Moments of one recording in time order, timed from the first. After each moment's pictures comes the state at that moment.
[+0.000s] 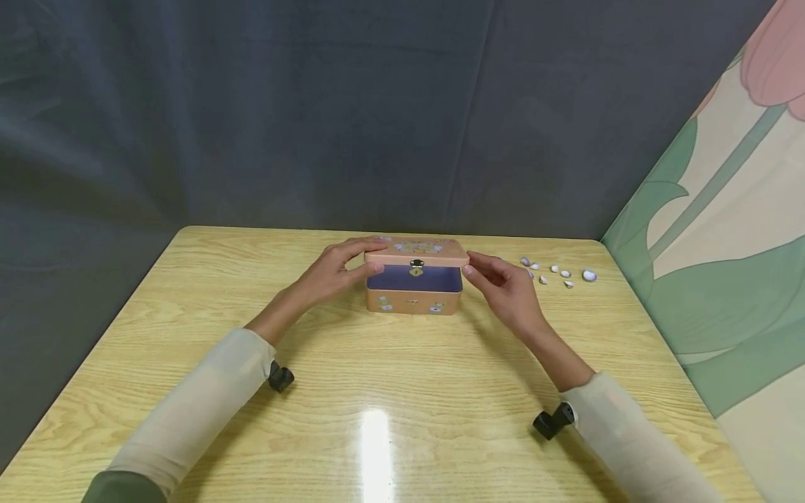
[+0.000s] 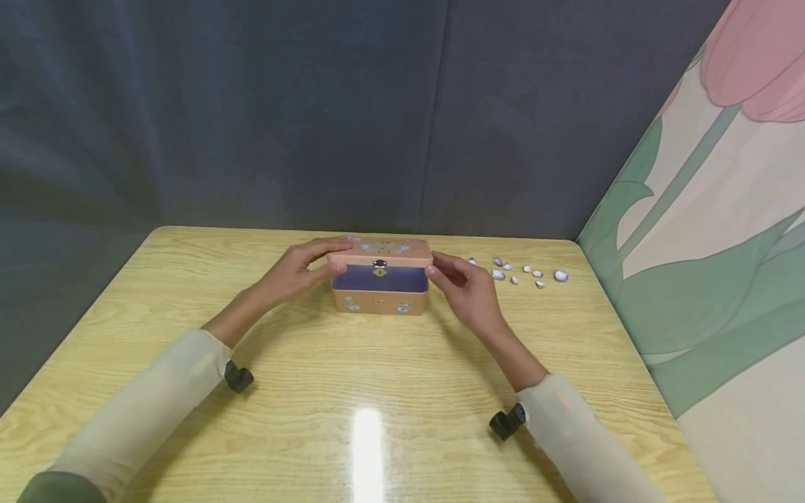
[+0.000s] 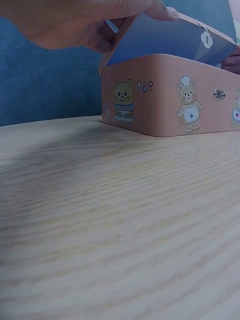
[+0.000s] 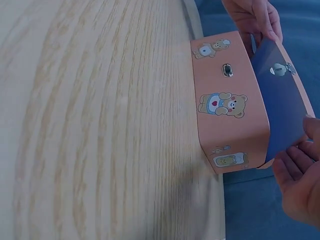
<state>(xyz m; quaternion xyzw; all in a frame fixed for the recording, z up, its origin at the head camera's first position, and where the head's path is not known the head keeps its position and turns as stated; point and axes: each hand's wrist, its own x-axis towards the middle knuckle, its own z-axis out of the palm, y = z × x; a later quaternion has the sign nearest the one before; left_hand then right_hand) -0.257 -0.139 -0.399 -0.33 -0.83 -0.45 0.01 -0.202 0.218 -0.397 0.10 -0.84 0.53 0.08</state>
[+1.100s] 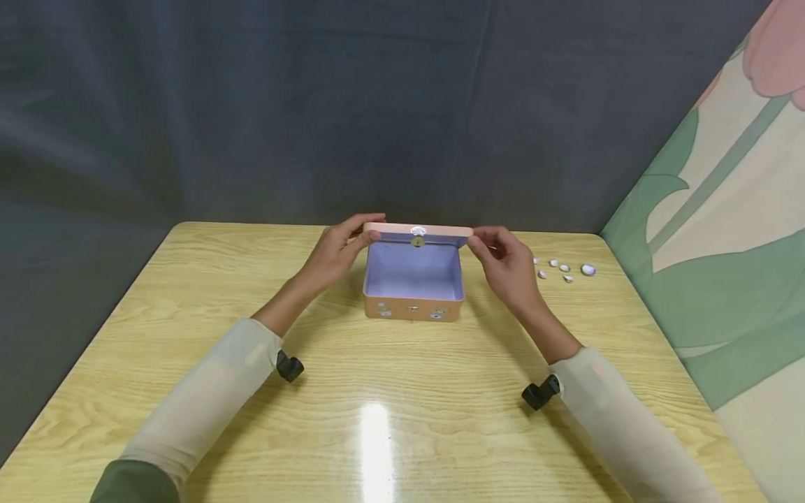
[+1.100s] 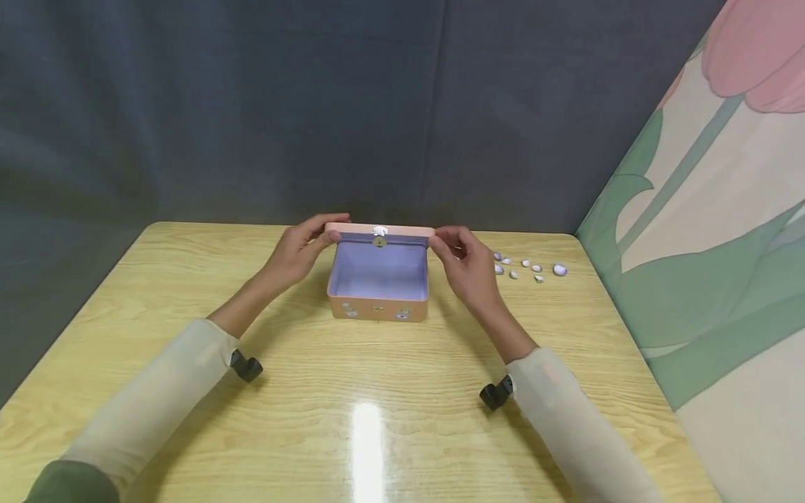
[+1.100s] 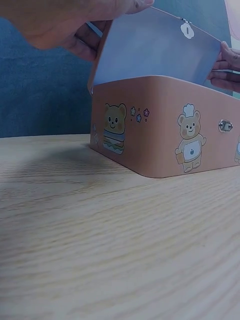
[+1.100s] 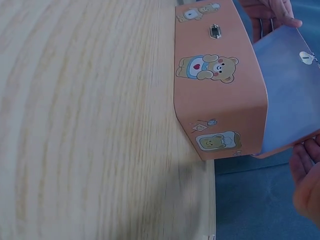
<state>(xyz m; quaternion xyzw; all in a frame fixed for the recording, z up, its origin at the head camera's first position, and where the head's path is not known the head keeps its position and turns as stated) -0.262 -0.118 -0.381 -0.25 -0.84 -0.48 0.07 -0.232 0.213 -0.391 0.12 -0.82 0.53 0.19</state>
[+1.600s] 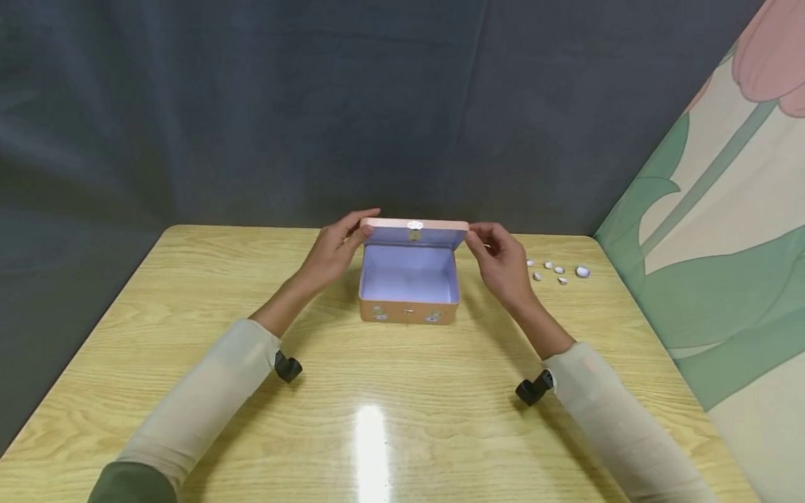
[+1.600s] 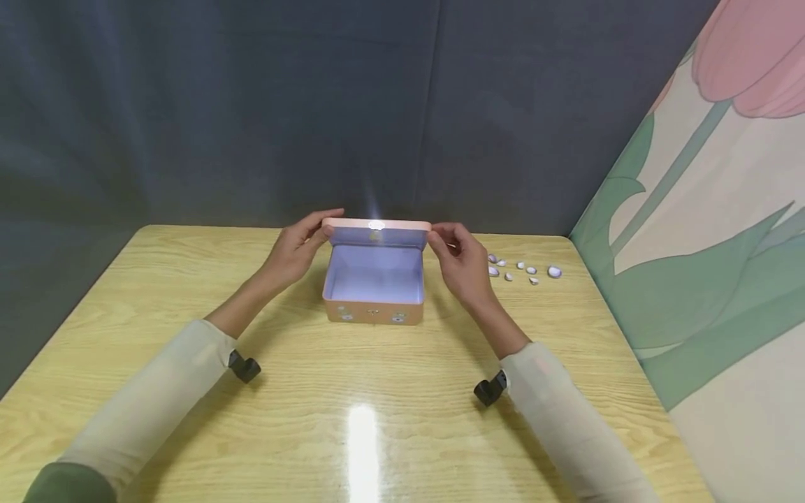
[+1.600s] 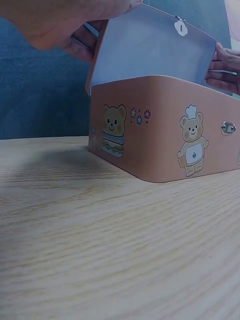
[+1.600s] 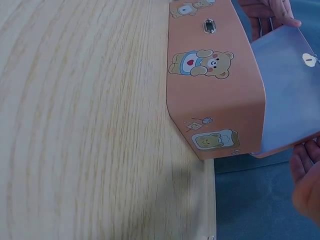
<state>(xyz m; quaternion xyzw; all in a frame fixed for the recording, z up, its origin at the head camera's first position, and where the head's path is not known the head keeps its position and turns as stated) -0.268 -0.116 -0.381 -0.25 -0.83 -0.49 0.08 -0.241 0.208 -0.387 0.11 -0.81 0.55 0.19</state>
